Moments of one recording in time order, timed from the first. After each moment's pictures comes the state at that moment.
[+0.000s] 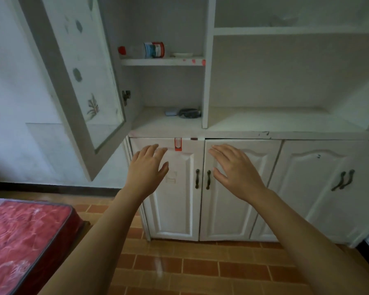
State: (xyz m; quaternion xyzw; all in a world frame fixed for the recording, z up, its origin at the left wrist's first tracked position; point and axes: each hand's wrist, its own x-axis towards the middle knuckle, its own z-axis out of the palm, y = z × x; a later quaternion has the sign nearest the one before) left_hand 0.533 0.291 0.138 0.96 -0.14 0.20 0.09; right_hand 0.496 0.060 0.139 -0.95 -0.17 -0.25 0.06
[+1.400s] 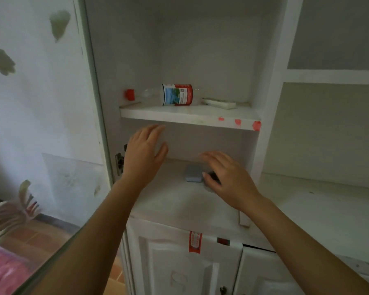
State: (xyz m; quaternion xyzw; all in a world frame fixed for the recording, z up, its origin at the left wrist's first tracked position) left_hand 0.883 0.299 0.245 0.88 -0.09 0.43 0.18; right_hand 0.882 0.087 0.221 -0.90 -0.32 -0.28 0.13
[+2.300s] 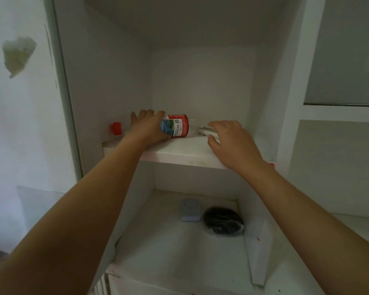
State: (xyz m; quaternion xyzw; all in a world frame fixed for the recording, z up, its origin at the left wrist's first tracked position) left_hand 1.048 0.317 0.365 0.96 -0.05 0.27 0.03; right_hand 0.982 0.107 0.342 -0.90 -0.19 -0.37 0.12
